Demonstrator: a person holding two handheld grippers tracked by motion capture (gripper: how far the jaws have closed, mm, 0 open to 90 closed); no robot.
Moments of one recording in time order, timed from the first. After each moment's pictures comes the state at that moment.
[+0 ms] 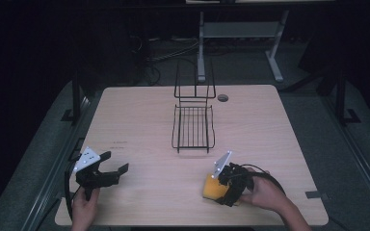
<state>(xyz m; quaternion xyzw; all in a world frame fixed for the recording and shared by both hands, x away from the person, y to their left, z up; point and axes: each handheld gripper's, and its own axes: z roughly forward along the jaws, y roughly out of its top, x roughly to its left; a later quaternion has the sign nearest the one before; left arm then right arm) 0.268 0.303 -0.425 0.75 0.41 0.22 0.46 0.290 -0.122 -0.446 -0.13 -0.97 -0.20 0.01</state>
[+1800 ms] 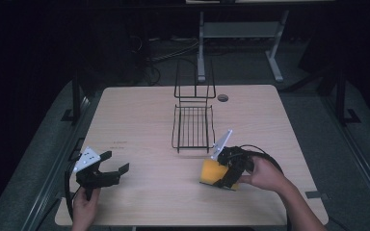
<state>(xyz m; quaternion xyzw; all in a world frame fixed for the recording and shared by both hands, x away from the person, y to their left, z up) 0.268 0.300 -0.423 0.75 0.41 0.22 0.47 0.326 -0.120 -0.403 -0.12 -0.97 -0.22 0.03</state>
